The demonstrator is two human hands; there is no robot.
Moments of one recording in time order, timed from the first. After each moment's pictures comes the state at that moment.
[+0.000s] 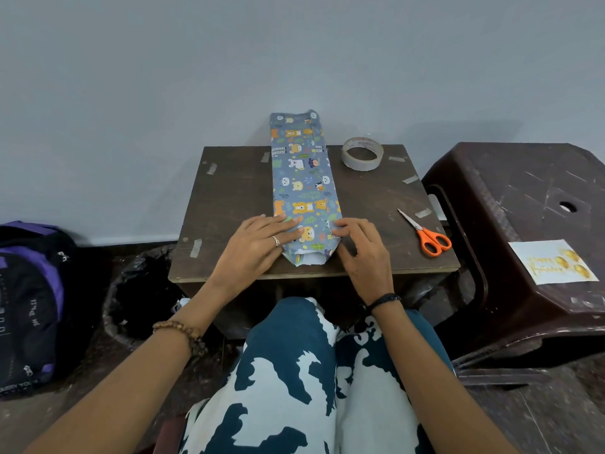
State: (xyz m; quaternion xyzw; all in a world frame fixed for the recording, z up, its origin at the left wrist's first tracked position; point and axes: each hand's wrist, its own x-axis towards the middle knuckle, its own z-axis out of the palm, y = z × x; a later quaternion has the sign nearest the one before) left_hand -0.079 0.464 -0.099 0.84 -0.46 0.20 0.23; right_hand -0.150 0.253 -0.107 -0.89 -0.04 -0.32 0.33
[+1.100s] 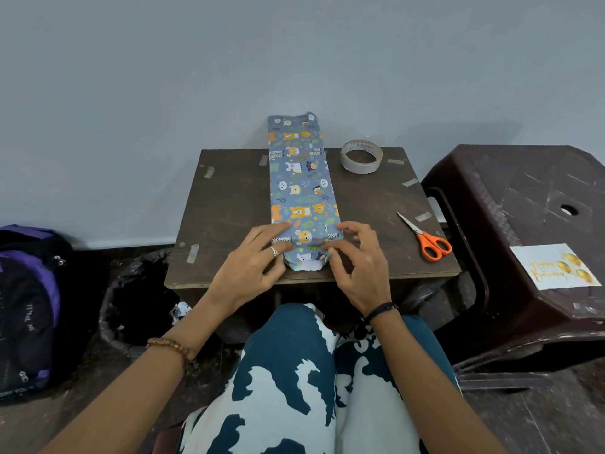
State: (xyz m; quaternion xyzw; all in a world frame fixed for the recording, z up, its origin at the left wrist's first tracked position) left_hand -0.096 0.459 -0.098 0.85 -0.41 0.18 0.27; right_hand -0.155 0.259 -0.104 -0.90 -0.04 -0.30 0.30
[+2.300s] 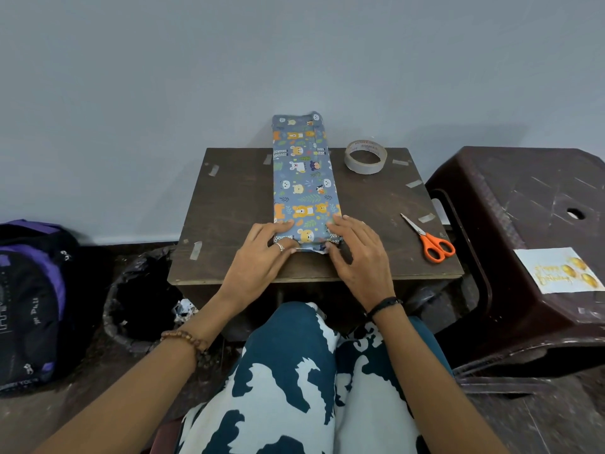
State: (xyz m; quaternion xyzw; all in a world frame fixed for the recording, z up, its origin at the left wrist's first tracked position) left_hand -0.095 0.451 -0.107 0.87 -0.36 0.19 0.27; right_hand -0.144 0.256 -0.104 -0.91 -0.07 -0.30 0.27
